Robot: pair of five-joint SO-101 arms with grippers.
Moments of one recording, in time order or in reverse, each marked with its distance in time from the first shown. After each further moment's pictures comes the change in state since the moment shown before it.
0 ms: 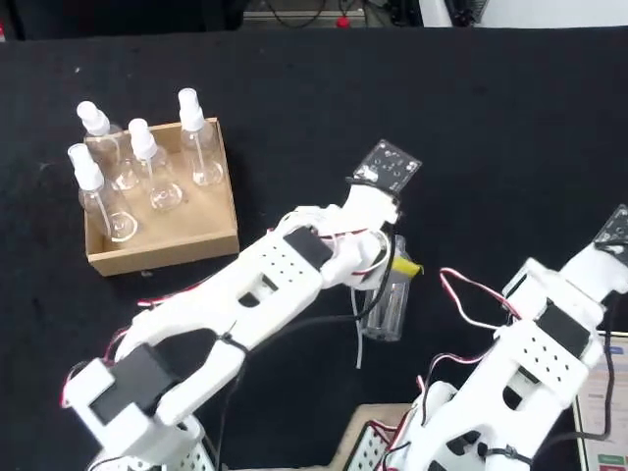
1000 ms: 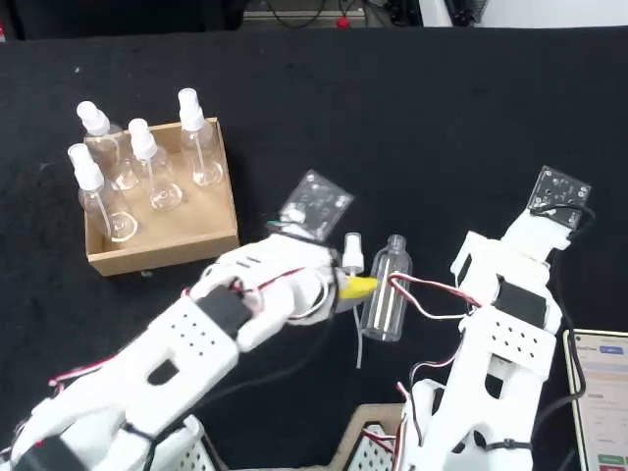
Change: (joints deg) left arm -2.5 -36.9 30.4 -3.8 -0.6; right arm -18.1 0.0 -0.4 0.0 -3.4
